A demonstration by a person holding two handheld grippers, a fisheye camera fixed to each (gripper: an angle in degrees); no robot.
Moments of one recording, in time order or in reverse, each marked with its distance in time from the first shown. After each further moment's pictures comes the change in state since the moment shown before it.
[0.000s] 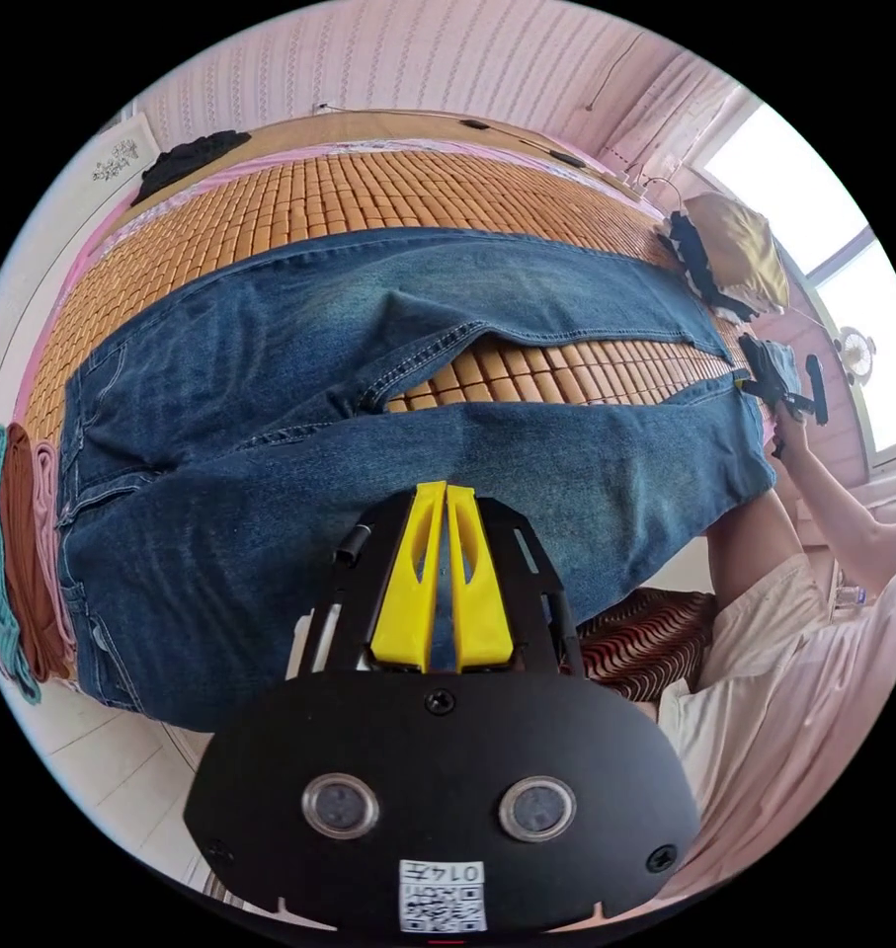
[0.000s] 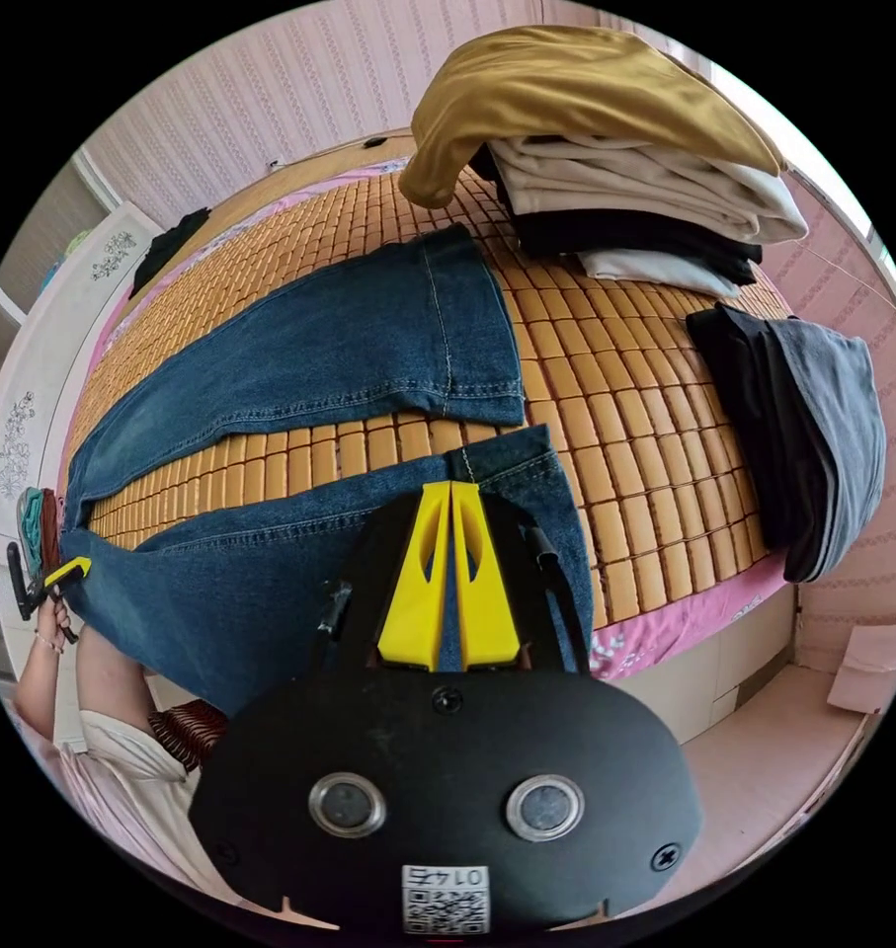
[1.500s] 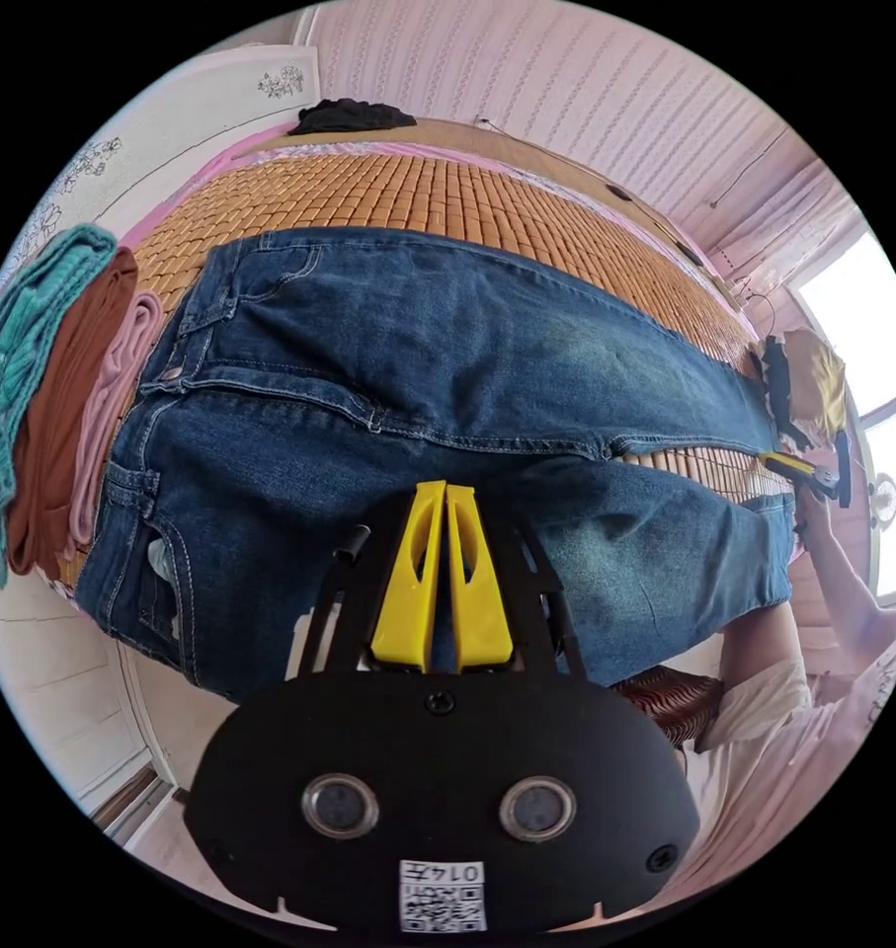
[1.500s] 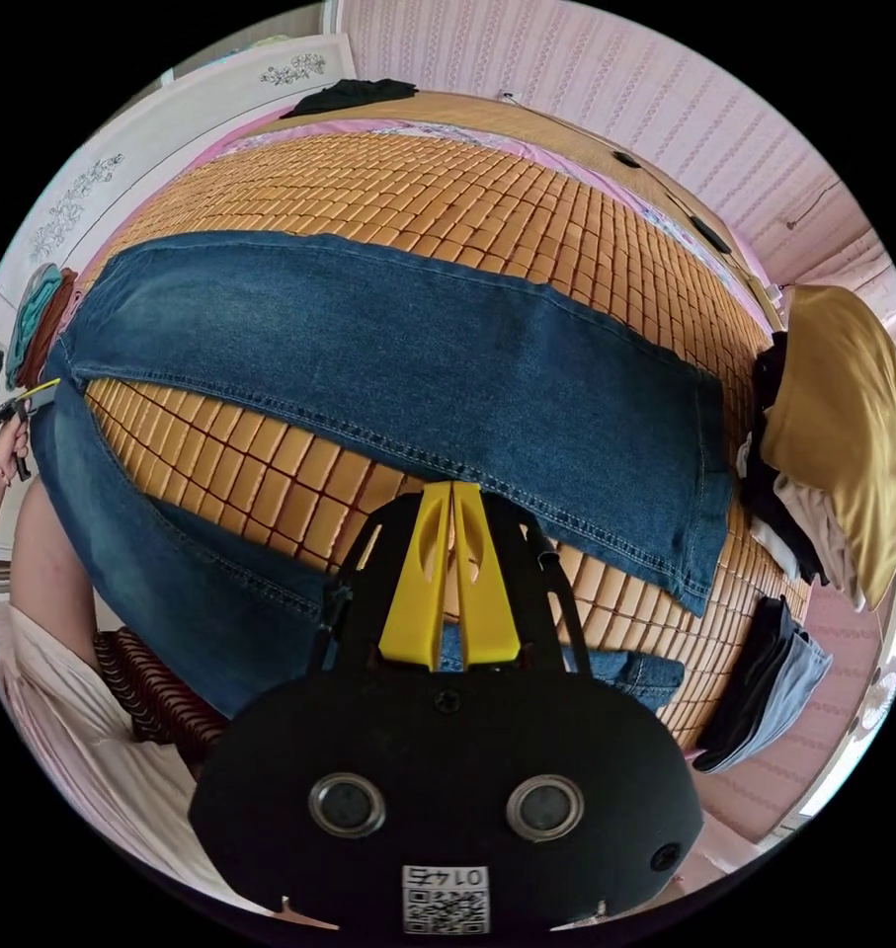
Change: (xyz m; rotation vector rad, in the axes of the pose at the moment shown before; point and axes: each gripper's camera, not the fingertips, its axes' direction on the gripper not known) left arm -0.106 -0.007 -0.193 0.104 -0.024 -0.335; right arm -0.283 -0.064 0.042 -0.100 0.100 -0.569
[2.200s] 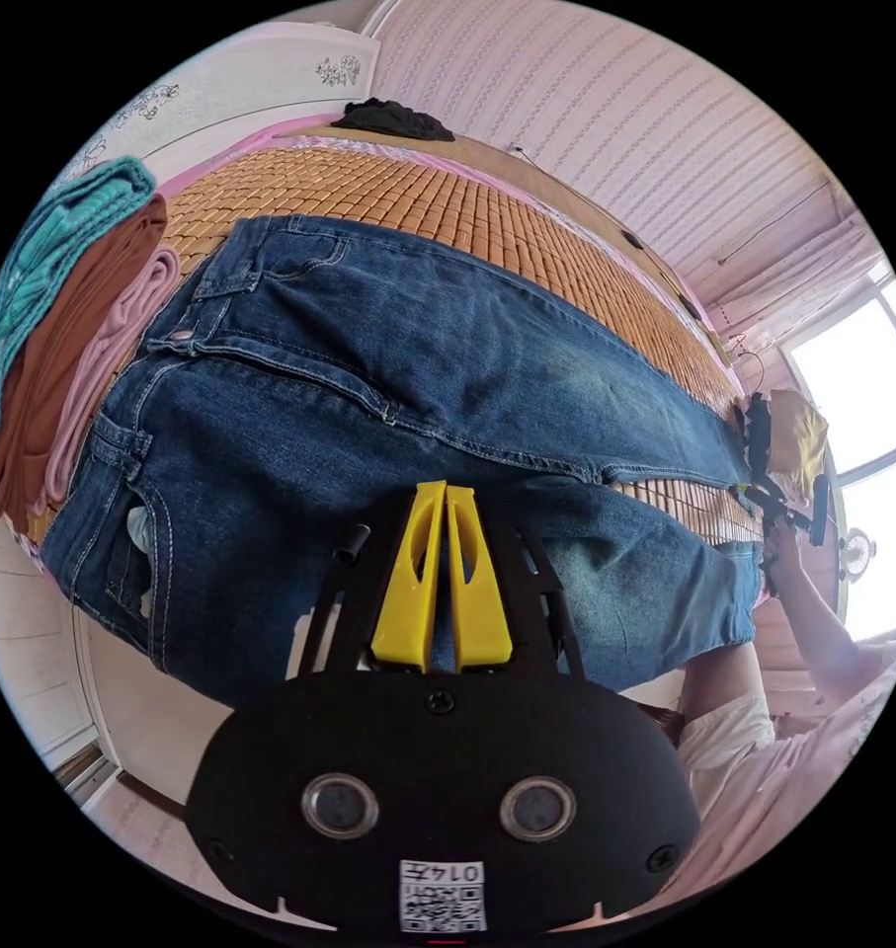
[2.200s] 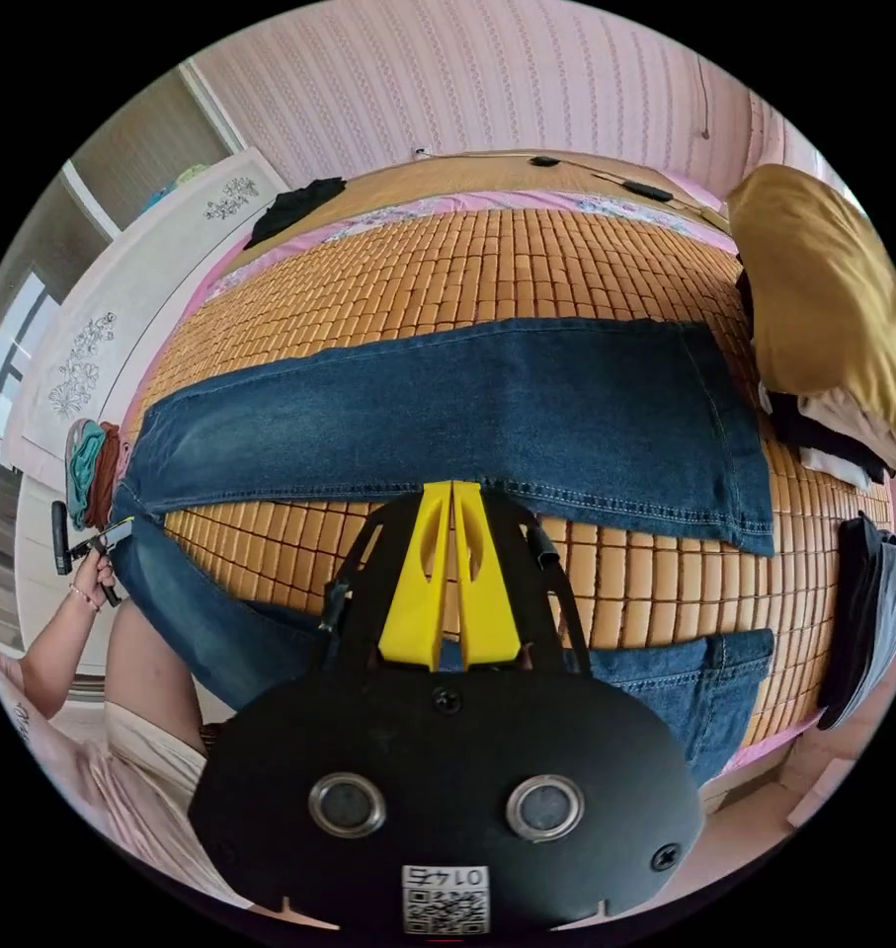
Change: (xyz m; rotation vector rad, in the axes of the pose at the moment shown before) left arm -0.042 -0.006 -0.126 0.048 0.086 -0.112; right arm 0.054 0.063 -0.020 0.252 -0.259 0.291
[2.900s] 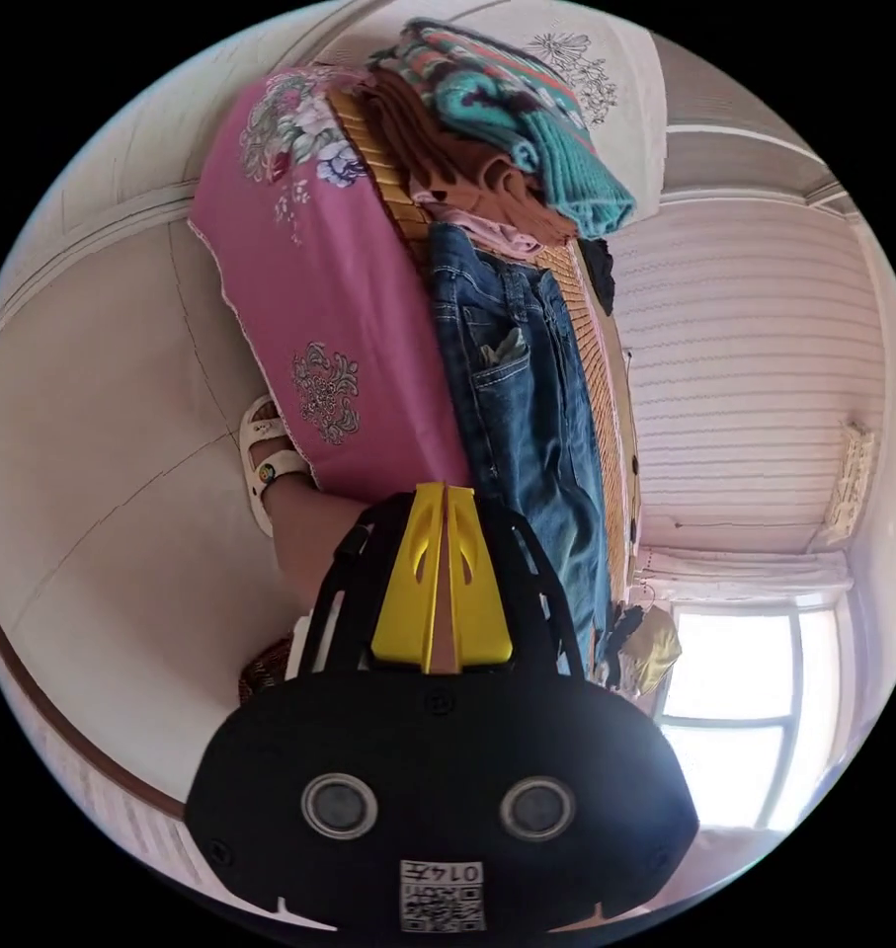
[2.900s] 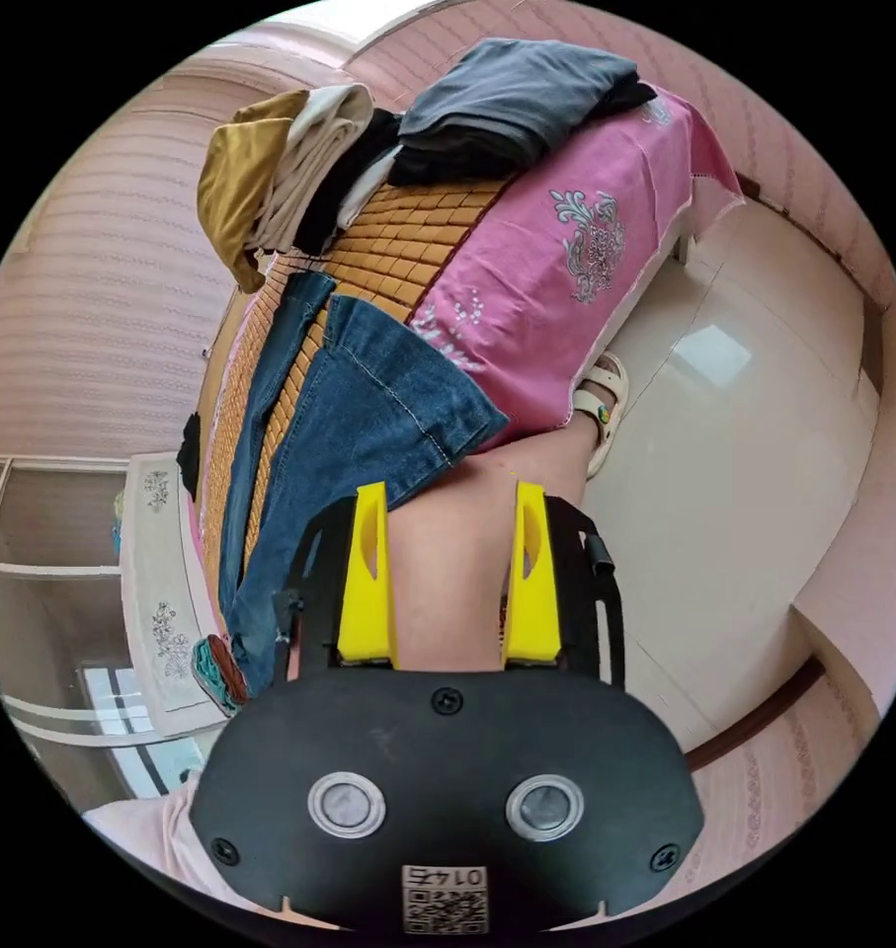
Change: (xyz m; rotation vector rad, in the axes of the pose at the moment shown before) left arm -0.222 0.192 -0.209 0.268 0.352 -0.760; right arm 0.228 0.328 -0.105 0.055 -0.177 0.966
